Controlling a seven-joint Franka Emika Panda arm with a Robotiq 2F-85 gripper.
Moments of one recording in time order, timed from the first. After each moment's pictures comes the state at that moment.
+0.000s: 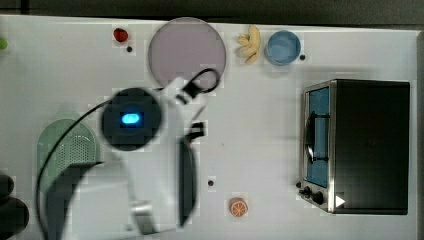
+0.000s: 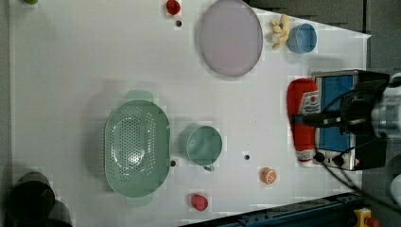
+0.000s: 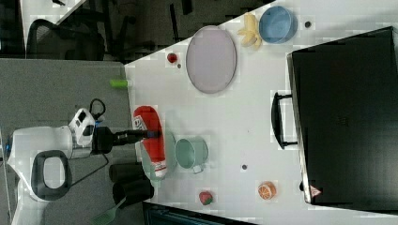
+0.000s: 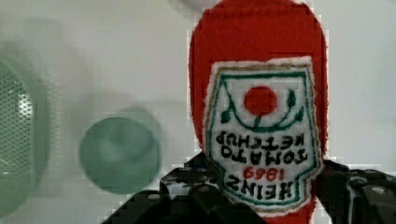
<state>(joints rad) -0.11 -0.12 0.33 -2.13 0.02 0.39 -0.70</state>
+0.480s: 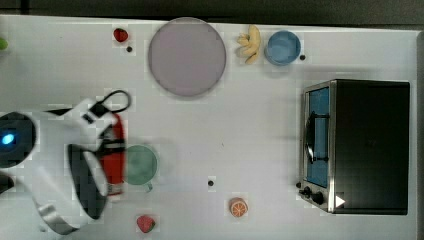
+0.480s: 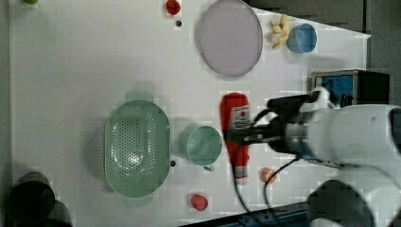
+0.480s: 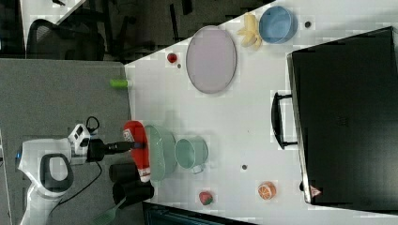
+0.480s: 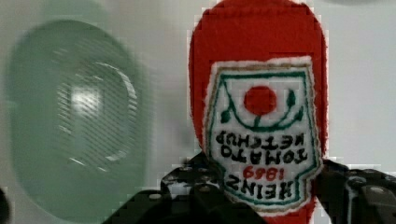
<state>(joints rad) -0.05 0.04 0.58 -2.11 0.03 0.52 -0.38</state>
